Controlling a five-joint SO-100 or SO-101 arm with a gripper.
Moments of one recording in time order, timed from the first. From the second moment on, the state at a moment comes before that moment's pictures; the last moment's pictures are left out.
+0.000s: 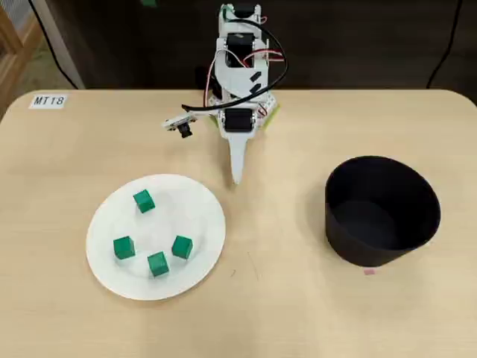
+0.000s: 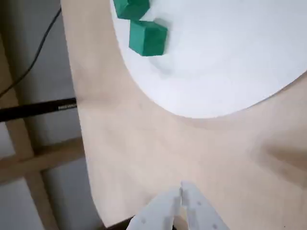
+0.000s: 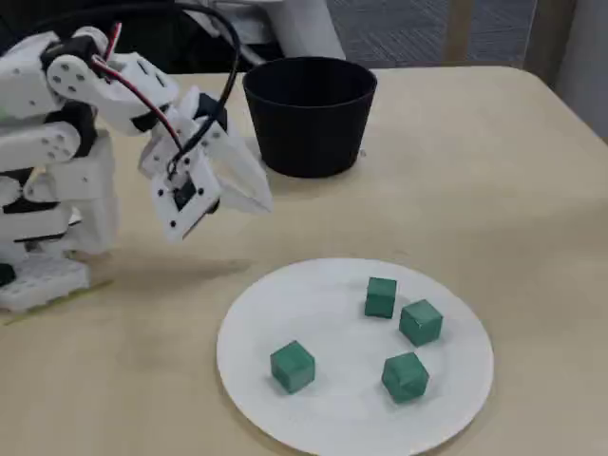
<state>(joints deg) 1.8 186.4 170.9 56.7 -7.3</state>
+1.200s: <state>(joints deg) 17.3 102.0 85.3 80.0 -9.8</state>
